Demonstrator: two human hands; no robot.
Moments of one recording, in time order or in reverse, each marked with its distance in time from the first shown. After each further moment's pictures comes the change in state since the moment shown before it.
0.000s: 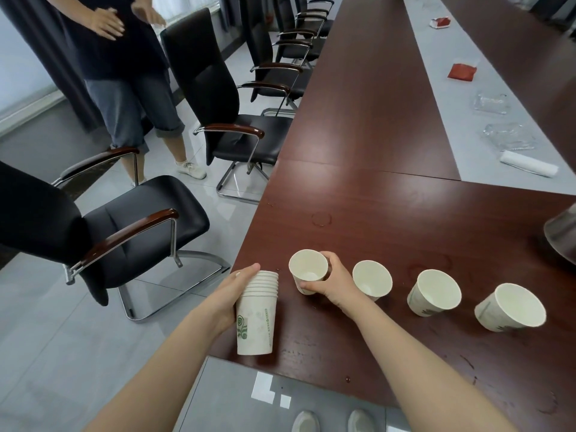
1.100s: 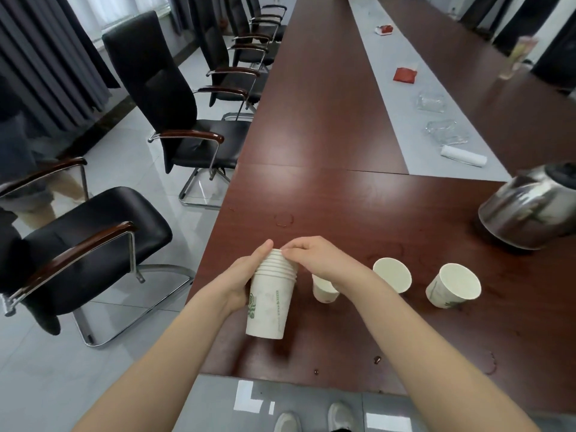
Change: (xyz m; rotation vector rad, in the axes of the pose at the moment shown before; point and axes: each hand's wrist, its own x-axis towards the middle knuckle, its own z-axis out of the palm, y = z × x) left_hand 0.000 0.026 0.079 0.106 -0.275 0.029; right_hand -0.061 -0.101 -0.051 -0.086 -0.121 0.012
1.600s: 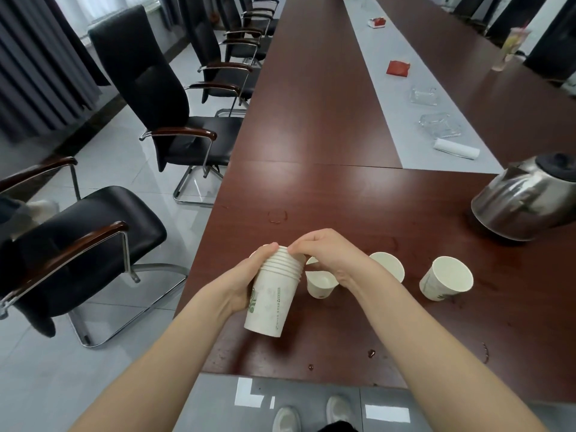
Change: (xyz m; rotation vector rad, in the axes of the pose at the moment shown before) left_hand -0.001 -0.002 0.020 -0.022 -0.085 -0.083; right_hand 0.000 0.012 -0.020 0.181 0.049 0.065
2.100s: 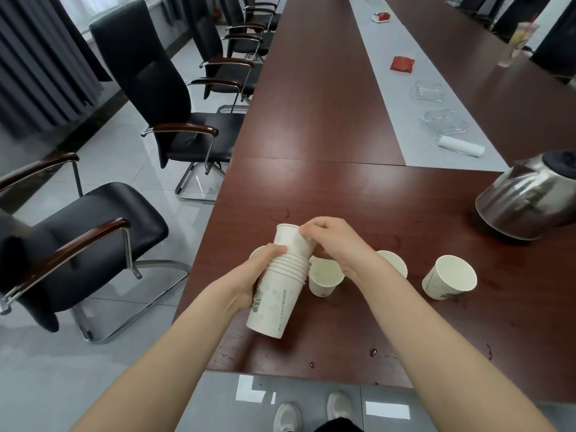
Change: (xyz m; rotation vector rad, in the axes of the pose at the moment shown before) left_hand 0.003 0.002 0.000 0.104 0.047 -0.070; right_hand 0.008 -0.002 -0.007 0.029 0.148 -0.078
